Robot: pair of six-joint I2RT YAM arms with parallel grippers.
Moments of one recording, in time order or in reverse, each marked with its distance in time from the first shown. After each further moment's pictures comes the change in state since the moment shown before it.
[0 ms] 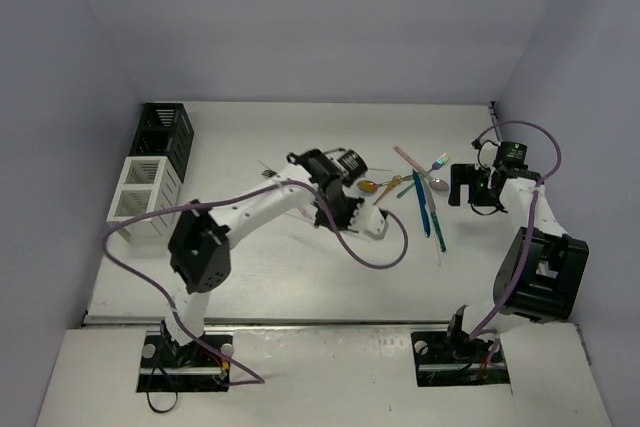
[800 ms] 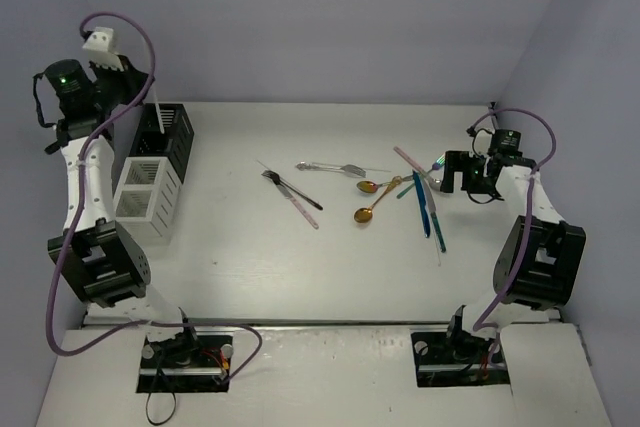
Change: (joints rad) left arm 1.242 -0.393 -0.153 1.039 0.379 -1.085; right arm 0.050 0.085 0.120 -0.008 -0.059 0.073
